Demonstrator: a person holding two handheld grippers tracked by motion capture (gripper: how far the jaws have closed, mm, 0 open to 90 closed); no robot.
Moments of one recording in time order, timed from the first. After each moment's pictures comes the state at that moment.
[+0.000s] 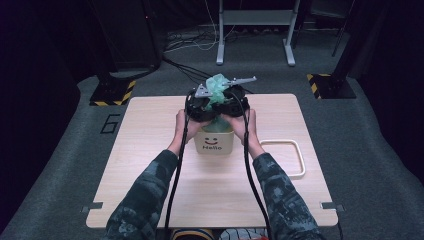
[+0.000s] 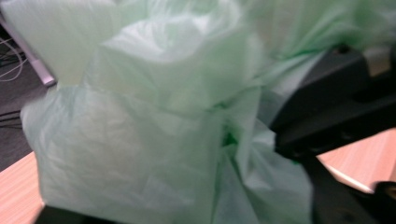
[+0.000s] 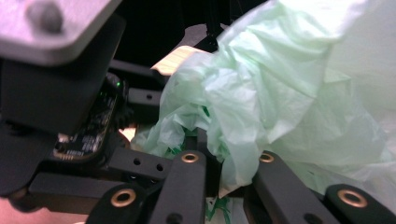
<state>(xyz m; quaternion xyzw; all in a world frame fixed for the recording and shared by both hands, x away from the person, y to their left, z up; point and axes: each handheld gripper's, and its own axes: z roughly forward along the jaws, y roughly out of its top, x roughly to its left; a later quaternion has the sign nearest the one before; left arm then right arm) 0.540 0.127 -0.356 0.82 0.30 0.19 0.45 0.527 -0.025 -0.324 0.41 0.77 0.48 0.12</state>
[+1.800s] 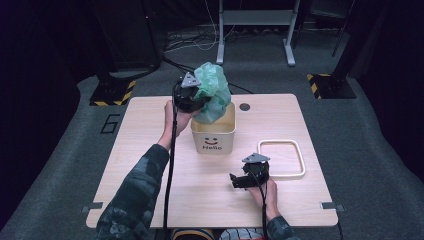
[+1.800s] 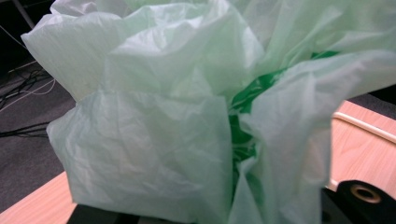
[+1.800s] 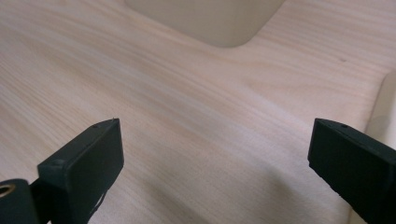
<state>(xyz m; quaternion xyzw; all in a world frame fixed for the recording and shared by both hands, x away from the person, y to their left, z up) 0.533 0.155 -0.312 0.79 0.31 0.24 0.47 0.409 -0.085 -0.516 0.44 0.80 0.36 0.19</state>
